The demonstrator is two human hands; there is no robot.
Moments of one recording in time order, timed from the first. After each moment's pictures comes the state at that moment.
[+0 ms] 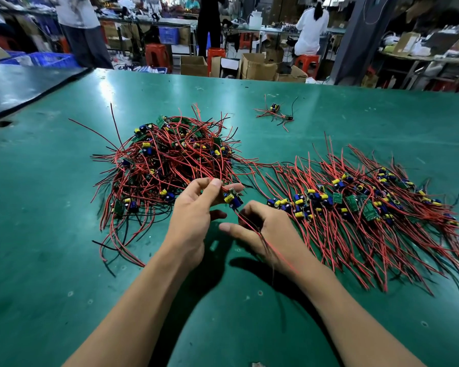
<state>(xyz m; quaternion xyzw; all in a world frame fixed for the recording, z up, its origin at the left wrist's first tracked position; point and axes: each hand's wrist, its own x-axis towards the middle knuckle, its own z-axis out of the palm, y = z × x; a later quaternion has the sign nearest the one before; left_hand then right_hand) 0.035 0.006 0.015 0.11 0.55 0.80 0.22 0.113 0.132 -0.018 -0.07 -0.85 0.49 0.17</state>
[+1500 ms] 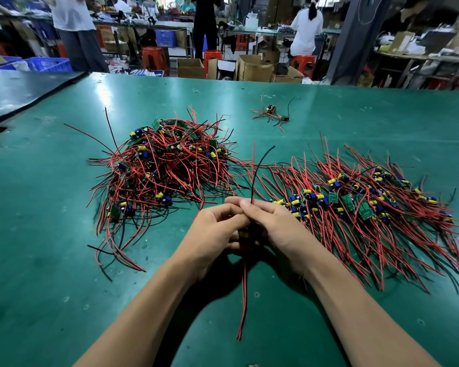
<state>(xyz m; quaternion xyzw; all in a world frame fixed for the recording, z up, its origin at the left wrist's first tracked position) 0.047 0.015 -0.005 0.18 0.60 0.71 0.33 0.111 0.138 -0.002 -0.14 -0.61 0.78 0.03</state>
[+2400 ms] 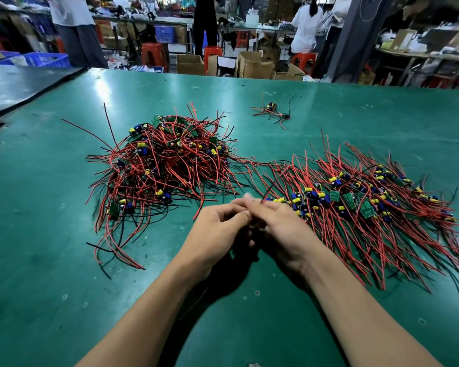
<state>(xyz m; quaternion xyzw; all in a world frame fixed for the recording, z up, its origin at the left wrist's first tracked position) 0.052 0.019 -0.009 0.20 0.64 0.69 0.27 0.105 0.143 -0.009 -0.19 -0.58 0.79 0.07</state>
